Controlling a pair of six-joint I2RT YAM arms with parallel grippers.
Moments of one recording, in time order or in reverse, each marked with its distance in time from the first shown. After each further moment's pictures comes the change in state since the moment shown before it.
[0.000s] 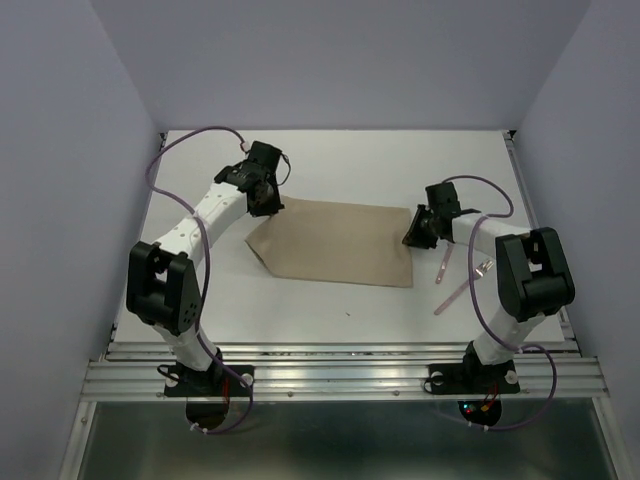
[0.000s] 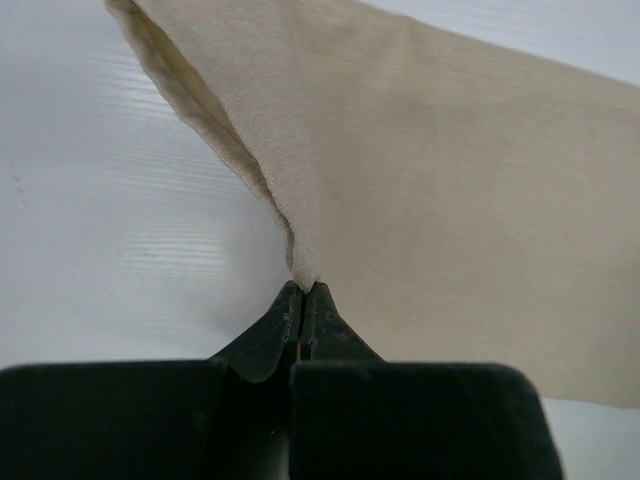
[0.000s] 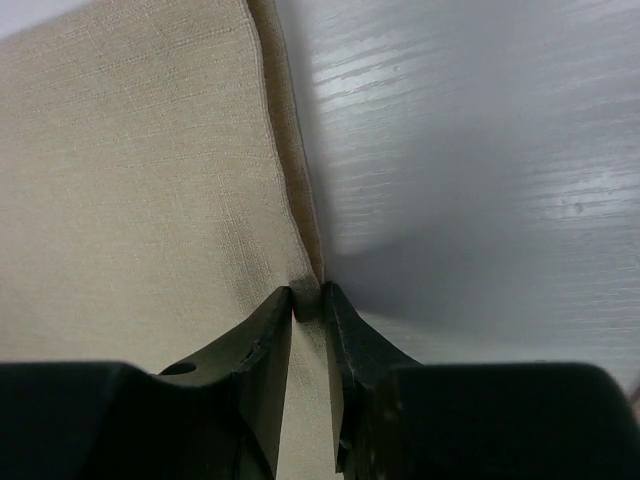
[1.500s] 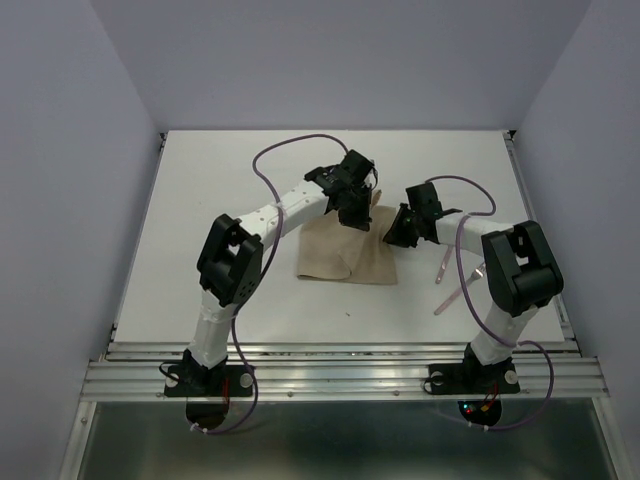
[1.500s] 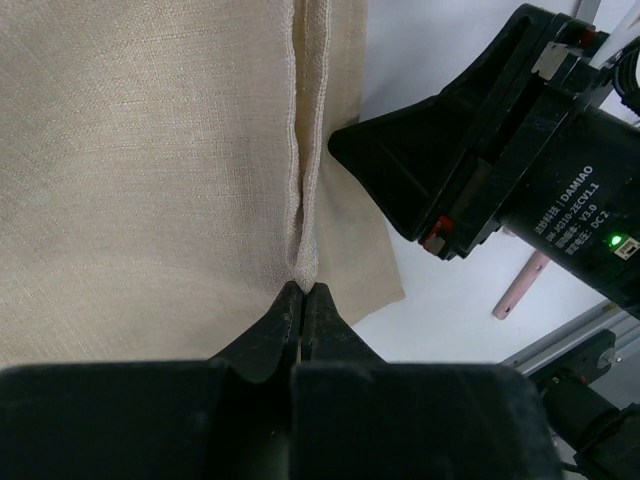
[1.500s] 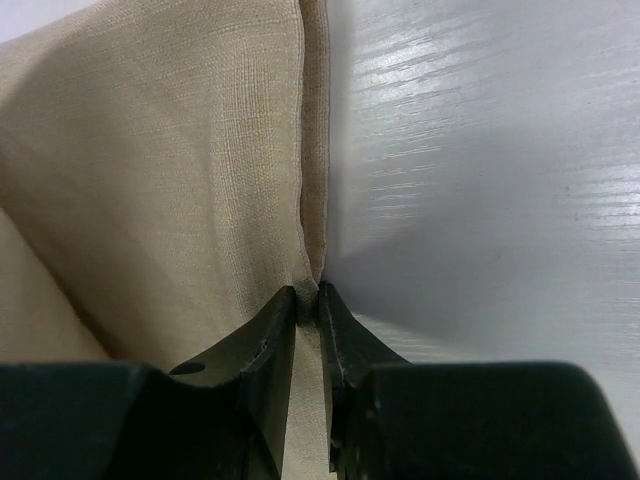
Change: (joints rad) left arm -0.378 0.394 0.413 0.019 0.318 -0.094; right arm 0.125 0.061 0.032 0.081 -0.003 0.135
